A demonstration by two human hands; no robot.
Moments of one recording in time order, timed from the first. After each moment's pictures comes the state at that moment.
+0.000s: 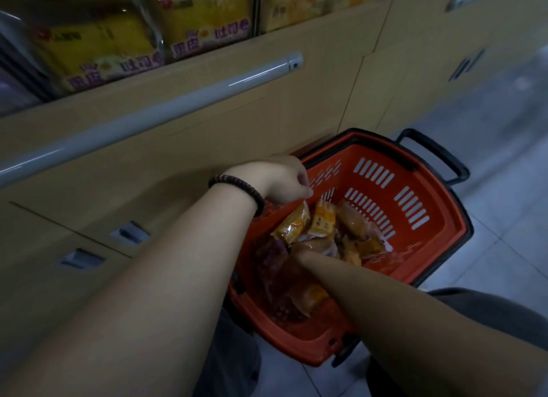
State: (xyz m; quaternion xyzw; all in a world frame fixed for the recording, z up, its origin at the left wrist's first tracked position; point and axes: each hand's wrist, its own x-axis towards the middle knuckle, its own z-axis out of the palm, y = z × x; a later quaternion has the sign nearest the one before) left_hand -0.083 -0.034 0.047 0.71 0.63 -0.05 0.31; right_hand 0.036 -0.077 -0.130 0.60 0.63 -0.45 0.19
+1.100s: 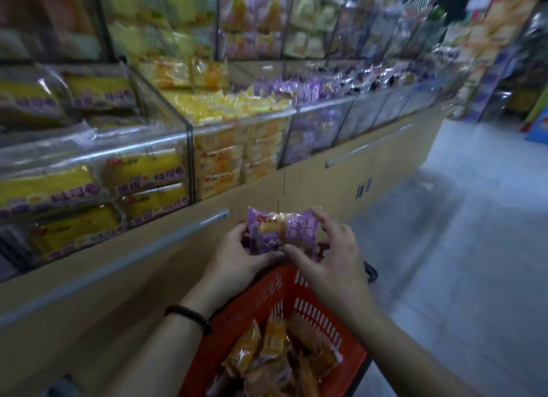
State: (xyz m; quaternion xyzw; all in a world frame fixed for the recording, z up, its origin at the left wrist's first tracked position) left_hand -0.034 -0.048 0.123 0.57 0.56 0.44 0.41; right_hand 0.163 -0.062 0.132 0.57 0.67 -0.19 -0.43
